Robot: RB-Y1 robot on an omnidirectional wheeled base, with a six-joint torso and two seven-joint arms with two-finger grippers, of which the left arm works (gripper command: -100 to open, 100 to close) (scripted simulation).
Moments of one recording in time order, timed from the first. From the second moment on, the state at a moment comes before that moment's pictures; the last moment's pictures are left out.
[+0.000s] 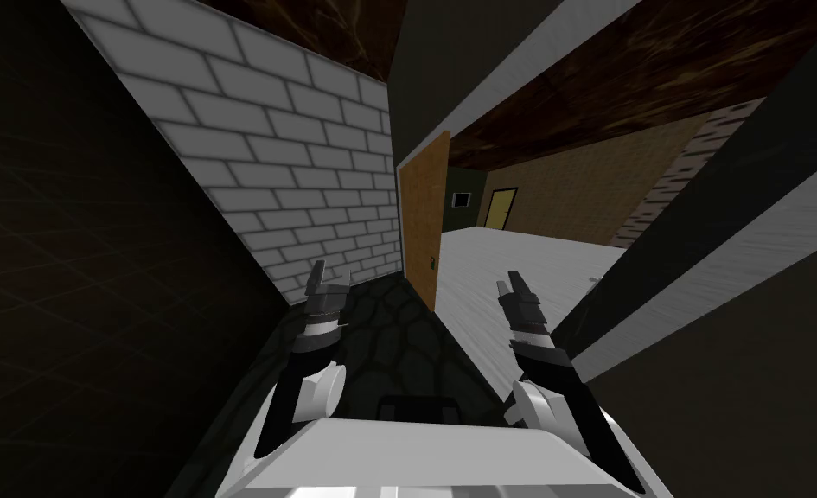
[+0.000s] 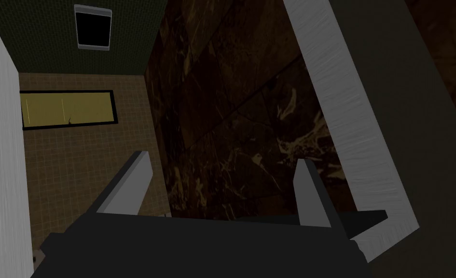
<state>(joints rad) 0.48 0.00 -0.07 -2.37 -0.04 -0.40 0.14</state>
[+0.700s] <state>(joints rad) 0.42 0.03 -0.10 -2.22 -0.05 -0.43 0.14</state>
